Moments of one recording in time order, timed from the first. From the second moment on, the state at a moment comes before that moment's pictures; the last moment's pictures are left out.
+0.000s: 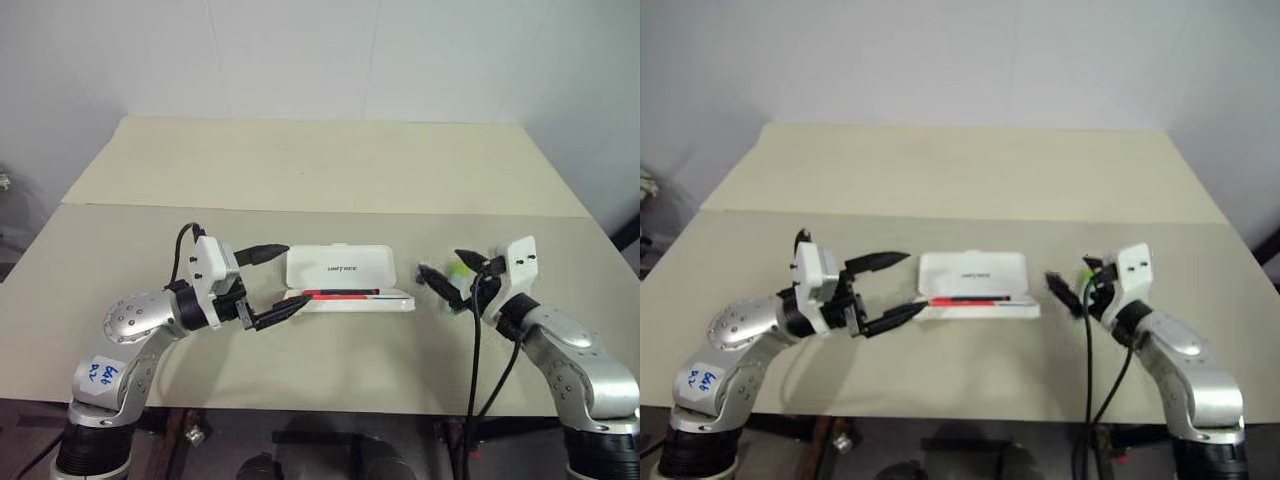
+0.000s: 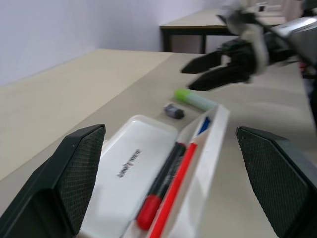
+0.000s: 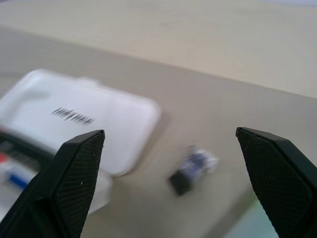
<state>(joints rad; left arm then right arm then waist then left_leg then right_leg) -0.27 0.54 0.12 -0.41 -0.47 0.41 -0.80 -0.17 -0.55 -0.22 -0.35 0.50 0.59 0.55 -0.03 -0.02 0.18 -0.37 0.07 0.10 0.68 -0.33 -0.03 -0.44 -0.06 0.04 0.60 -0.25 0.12</state>
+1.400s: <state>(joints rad) -0.29 0.59 0.13 -0.37 -0.47 0.38 -0.82 -0.13 -0.44 -0.20 -0.15 0.29 0.49 0.34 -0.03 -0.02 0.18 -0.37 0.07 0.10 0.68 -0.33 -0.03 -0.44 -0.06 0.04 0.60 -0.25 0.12</state>
